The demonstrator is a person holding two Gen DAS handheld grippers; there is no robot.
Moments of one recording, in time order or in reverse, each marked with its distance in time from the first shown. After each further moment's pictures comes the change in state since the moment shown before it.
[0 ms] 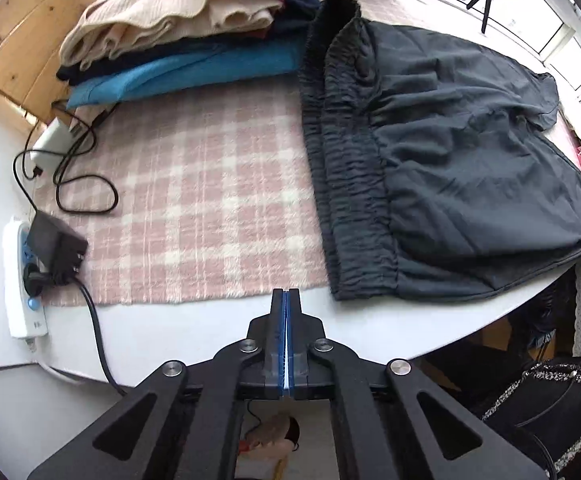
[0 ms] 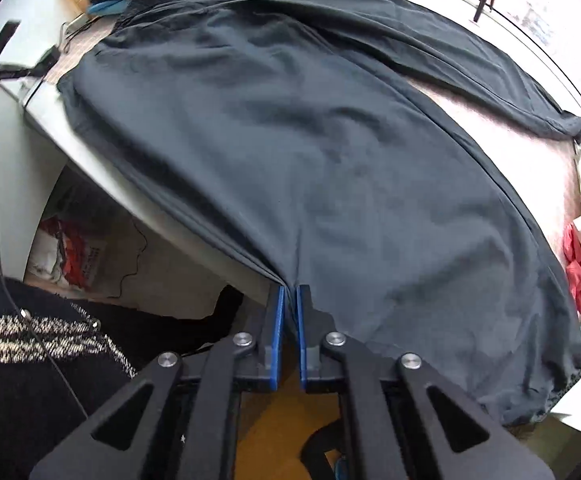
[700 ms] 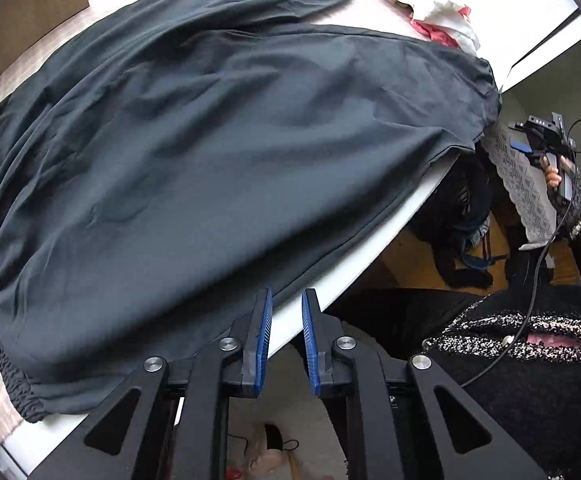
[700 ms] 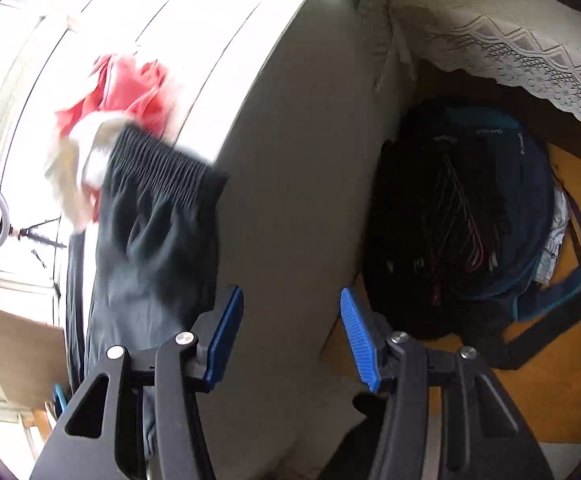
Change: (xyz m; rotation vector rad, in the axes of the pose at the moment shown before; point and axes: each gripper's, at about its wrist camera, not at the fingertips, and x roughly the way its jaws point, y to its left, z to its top) left arm 0.002 -0.295 0.010 0.547 0.081 -0.263; right arm 0.001 -0.279 -0.326 1.612 -0.465 0.062
